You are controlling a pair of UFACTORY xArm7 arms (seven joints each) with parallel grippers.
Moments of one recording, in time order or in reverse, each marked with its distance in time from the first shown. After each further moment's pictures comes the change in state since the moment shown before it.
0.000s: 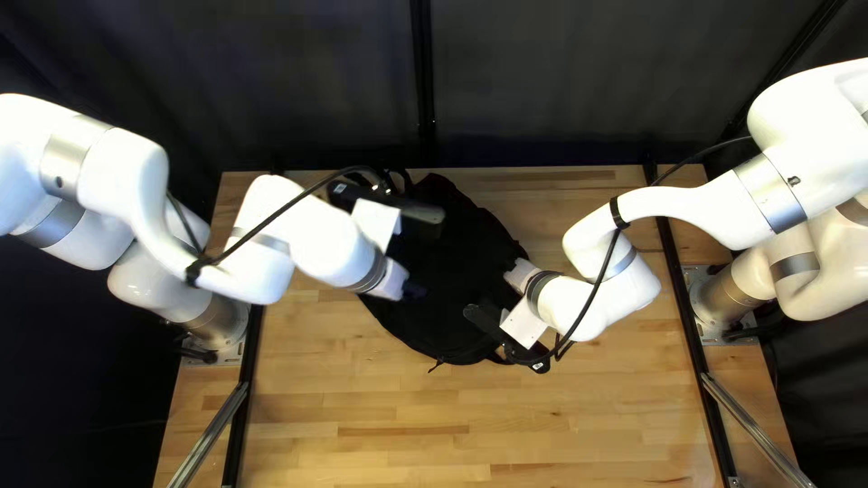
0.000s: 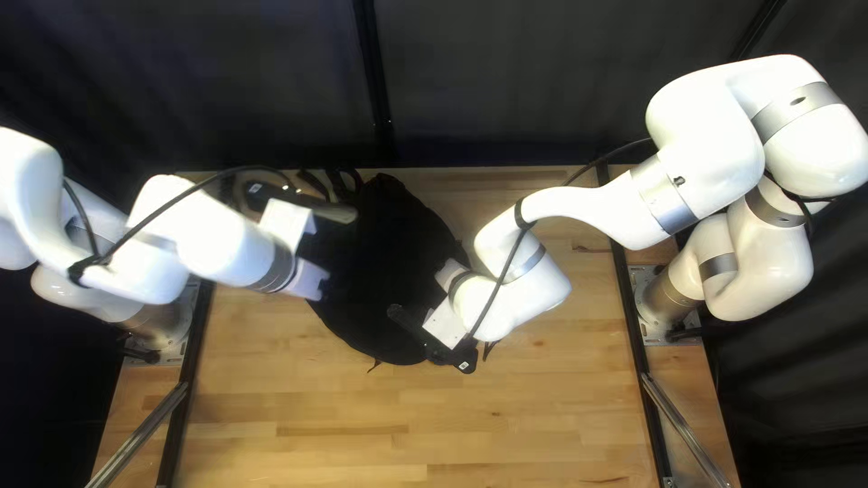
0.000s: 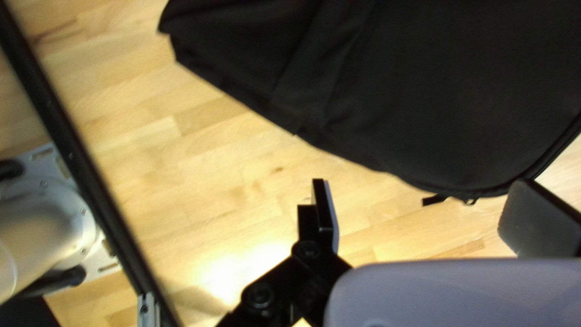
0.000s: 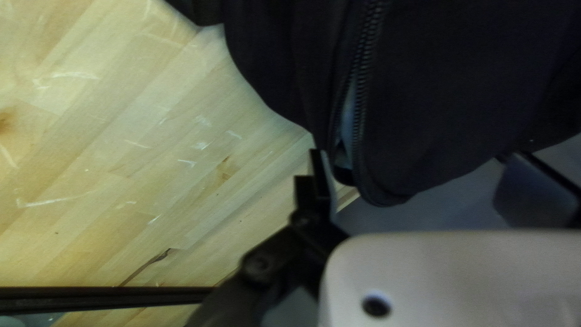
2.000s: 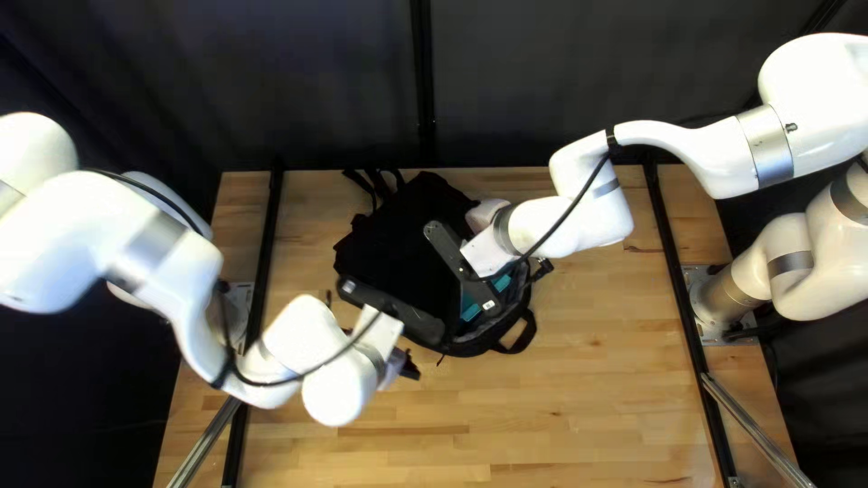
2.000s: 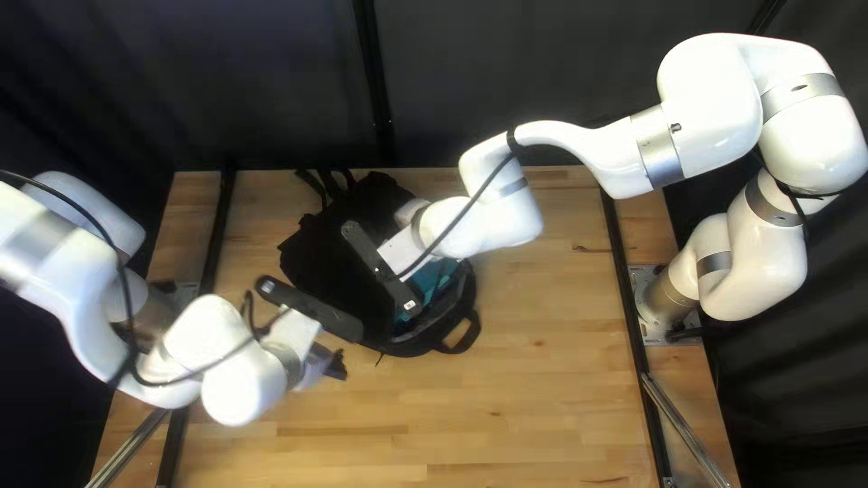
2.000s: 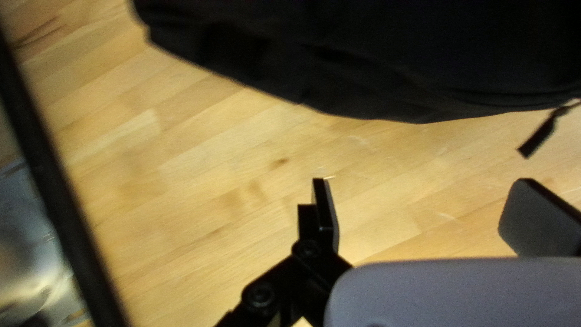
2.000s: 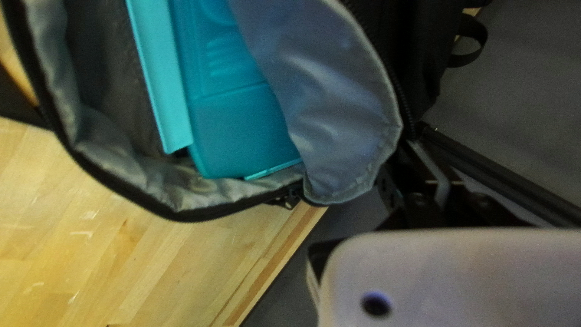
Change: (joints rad) left arm -0.065 0.451 -0.184 0.032 0.287 -0.195 -0.308; right arm -0.108 0.007 -0.105 0.180 0.040 -0.166 -0.046
